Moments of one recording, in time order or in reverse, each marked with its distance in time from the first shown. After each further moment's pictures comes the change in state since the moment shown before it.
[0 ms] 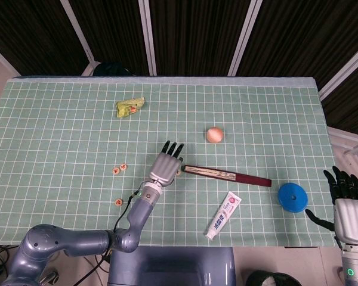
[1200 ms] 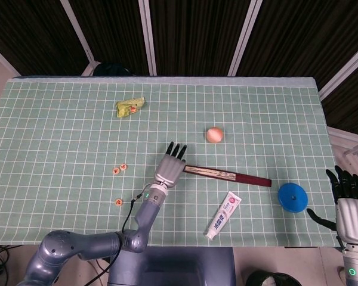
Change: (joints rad) left arm -0.026 -0.116 -0.026 0.168 0.017 -0.026 0.069; right arm 0.000 0.002 0.005 0.001 0.005 0.005 0.013
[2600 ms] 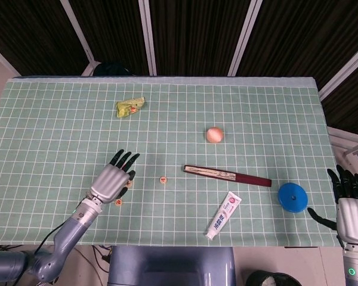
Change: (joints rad) left arm 0.385 0.699 0.330 -0.742 0.423 0.182 -0.308; right arm -0.001 -0.007 0.007 -0.002 0.006 0.011 -0.020
